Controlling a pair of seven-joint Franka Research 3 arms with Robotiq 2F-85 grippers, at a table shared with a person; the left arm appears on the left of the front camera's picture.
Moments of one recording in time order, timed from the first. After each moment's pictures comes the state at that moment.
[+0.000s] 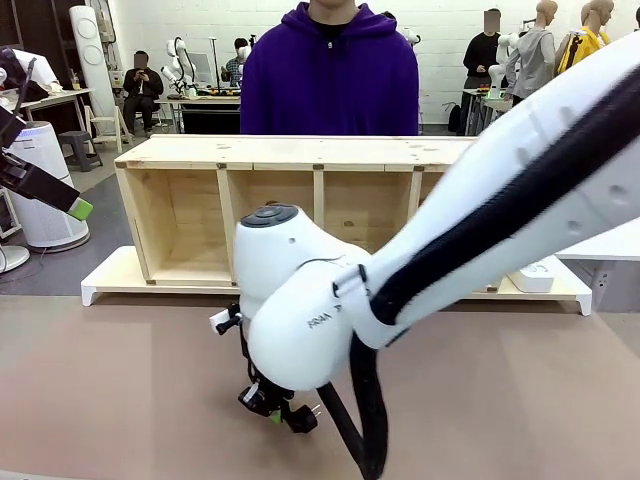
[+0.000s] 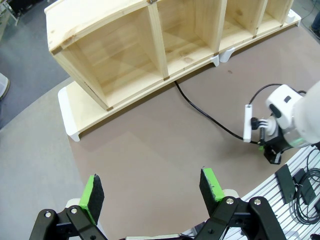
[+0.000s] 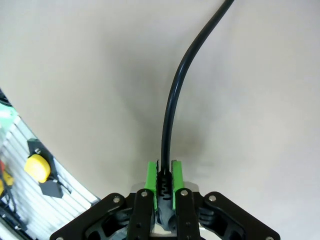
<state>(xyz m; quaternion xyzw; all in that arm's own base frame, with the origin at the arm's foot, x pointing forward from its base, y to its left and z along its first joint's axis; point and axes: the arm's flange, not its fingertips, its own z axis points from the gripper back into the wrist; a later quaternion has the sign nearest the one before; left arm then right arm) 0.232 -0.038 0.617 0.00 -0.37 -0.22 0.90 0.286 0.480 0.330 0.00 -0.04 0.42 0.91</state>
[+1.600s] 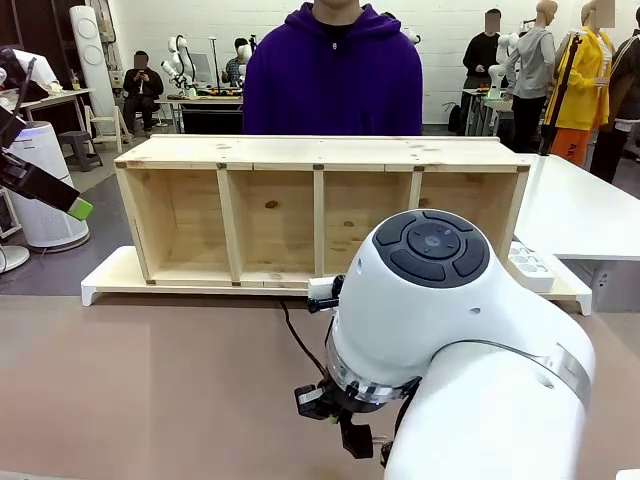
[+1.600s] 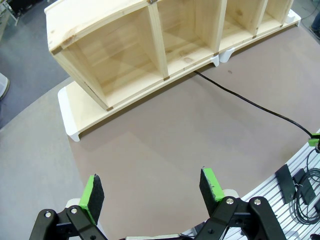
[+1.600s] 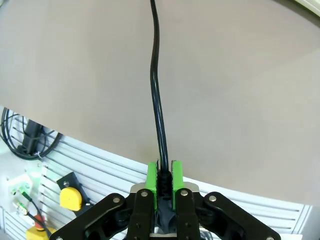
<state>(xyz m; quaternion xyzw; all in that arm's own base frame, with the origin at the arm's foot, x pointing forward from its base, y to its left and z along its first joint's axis) 0.232 -0.038 0.617 0.00 -0.37 -0.22 0.90 0.159 0.368 0.405 0.04 -0.21 0.15 0.97</state>
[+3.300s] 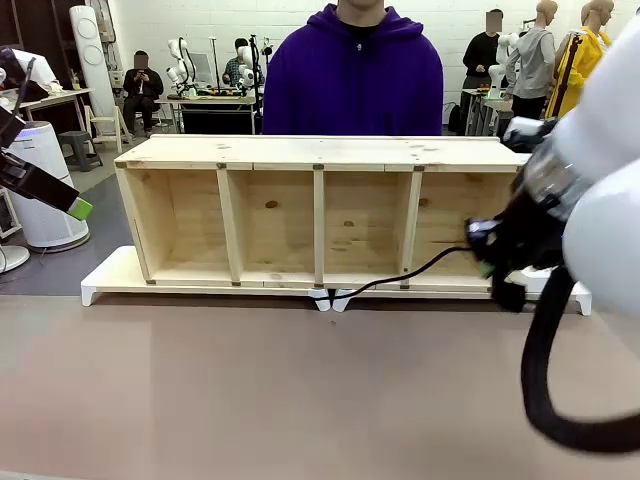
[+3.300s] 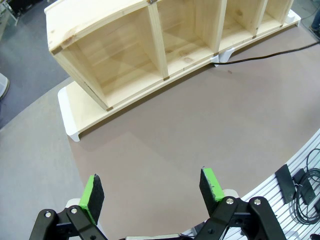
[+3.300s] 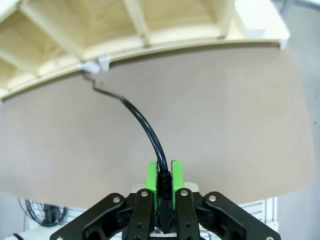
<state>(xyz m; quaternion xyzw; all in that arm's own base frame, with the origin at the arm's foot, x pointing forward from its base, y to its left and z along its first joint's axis) 0.232 -0.038 0.617 0.00 -0.37 -0.22 0.90 0.236 0.180 0.561 0.06 -0.28 -0.06 0.96</state>
